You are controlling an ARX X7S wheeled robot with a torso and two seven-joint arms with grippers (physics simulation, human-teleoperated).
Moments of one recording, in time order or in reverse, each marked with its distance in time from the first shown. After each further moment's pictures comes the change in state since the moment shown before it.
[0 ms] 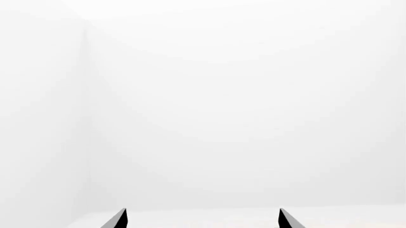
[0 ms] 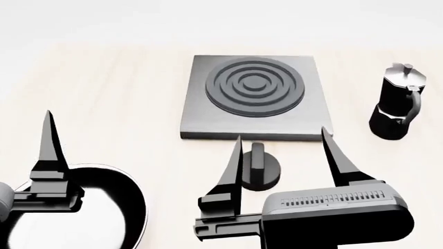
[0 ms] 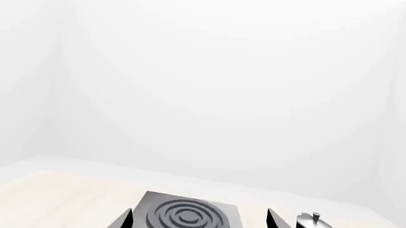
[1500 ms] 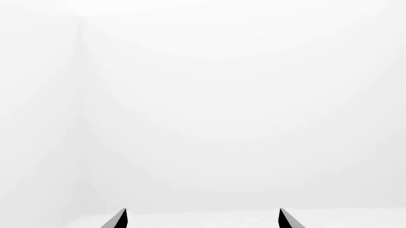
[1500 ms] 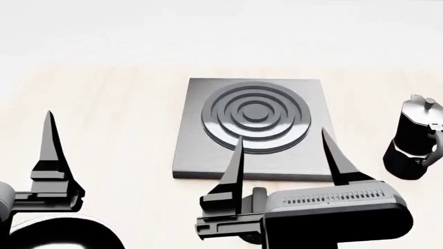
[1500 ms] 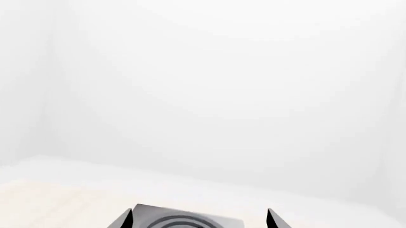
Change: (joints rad) left arm -0.006 -0.026 0.015 -0.008 -0.030 0.011 -0.034; right arm 0.002 0.016 -0.001 0.024 0.037 -0.022 0.029
